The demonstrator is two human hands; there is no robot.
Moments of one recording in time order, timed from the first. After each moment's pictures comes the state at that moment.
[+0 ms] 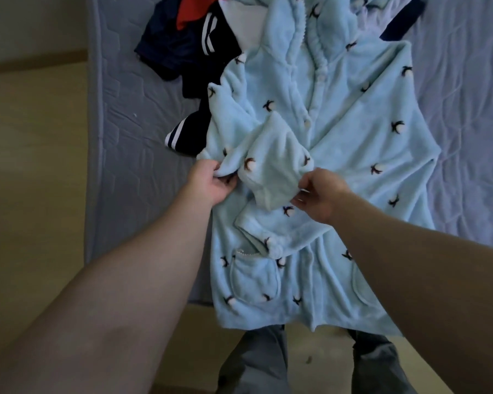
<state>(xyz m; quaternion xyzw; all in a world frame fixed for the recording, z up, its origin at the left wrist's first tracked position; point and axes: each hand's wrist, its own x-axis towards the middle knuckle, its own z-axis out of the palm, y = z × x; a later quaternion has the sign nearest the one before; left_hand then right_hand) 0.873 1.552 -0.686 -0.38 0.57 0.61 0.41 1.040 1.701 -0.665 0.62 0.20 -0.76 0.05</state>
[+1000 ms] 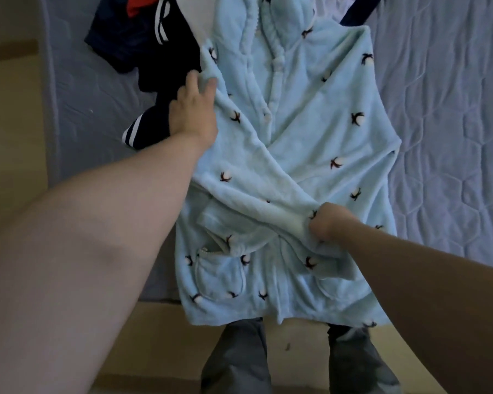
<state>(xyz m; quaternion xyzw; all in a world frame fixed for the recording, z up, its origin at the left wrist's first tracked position) 0.855 1.662 -0.677 0.35 0.93 -0.07 0.11 1.147 1.749 -0.698 0.44 0.70 -0.33 0.45</state>
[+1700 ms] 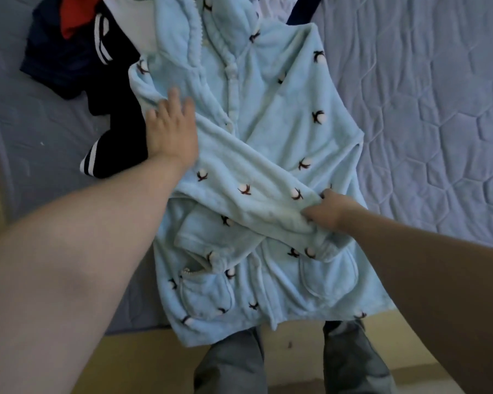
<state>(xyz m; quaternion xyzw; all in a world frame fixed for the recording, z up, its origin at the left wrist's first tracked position) 0.871 1.688 -0.701 0.44 0.88 -0.16 0.04 1.177 1.798 -0.708 0.54 0.64 -0.39 0.39</state>
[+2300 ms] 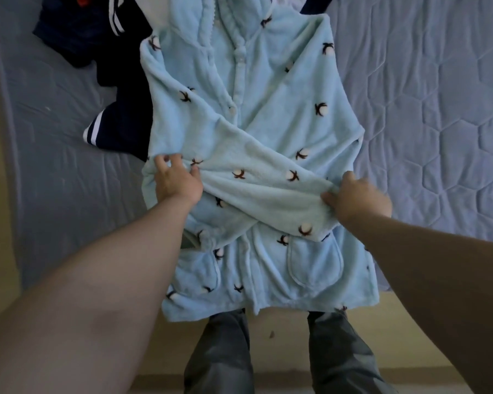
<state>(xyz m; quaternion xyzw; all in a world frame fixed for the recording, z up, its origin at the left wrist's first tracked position) 0.954 1.597 -0.733 0.09 0.96 0.06 0.25 1.216 1.815 -0.702 0.49 0.80 -0.16 0.31</state>
